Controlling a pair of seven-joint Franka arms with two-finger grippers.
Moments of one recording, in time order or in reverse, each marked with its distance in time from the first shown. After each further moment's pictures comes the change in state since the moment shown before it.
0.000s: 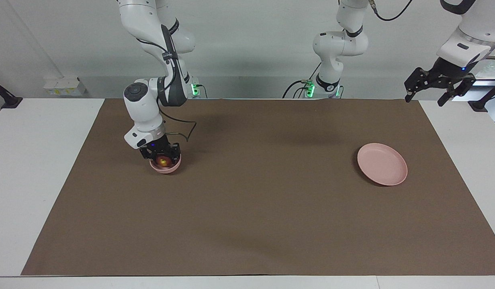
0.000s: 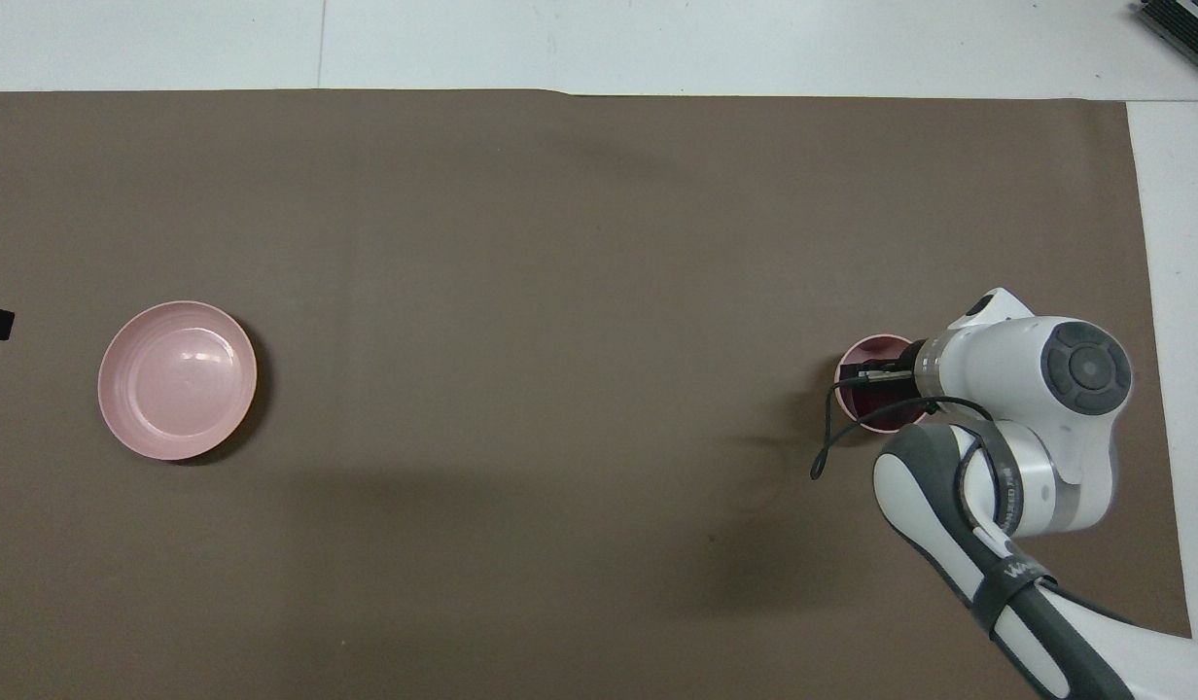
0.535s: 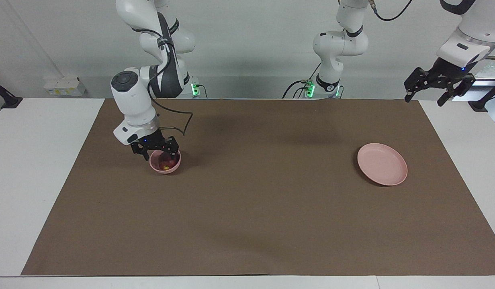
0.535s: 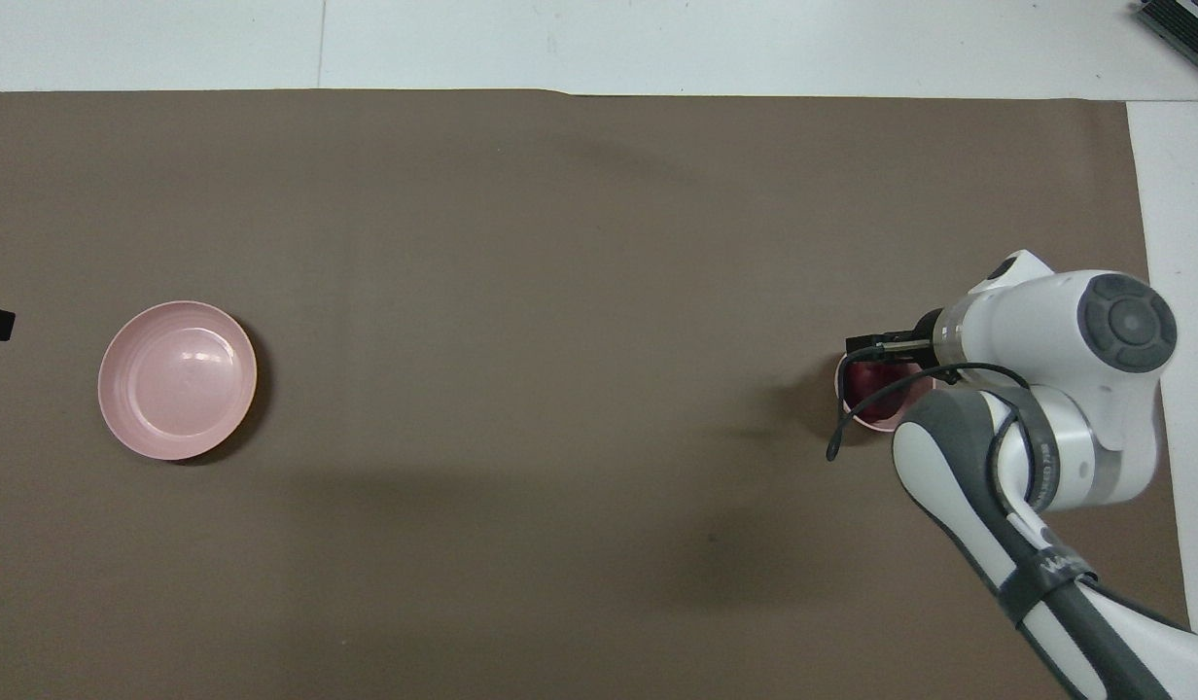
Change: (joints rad) left arm 0.000 0.000 -0.001 0.000 0.000 0.000 0.000; right arm -0.004 -0.024 -0.003 0.265 0.000 -0.341 0.004
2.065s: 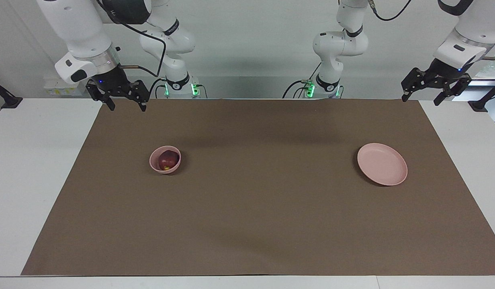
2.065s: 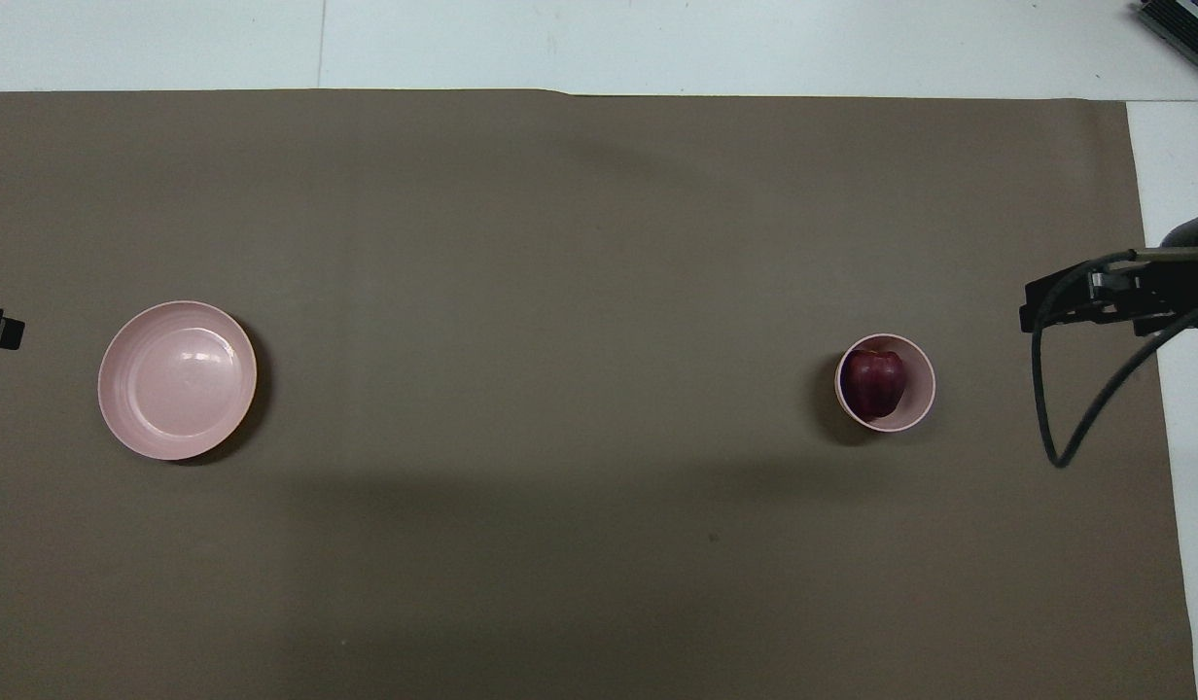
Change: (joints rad) left arm 0.000 -0.008 -0.006 -0.014 0.000 -0.015 -0.026; right arm -0.013 -0.025 -0.035 0.529 0.000 -0.666 0.014
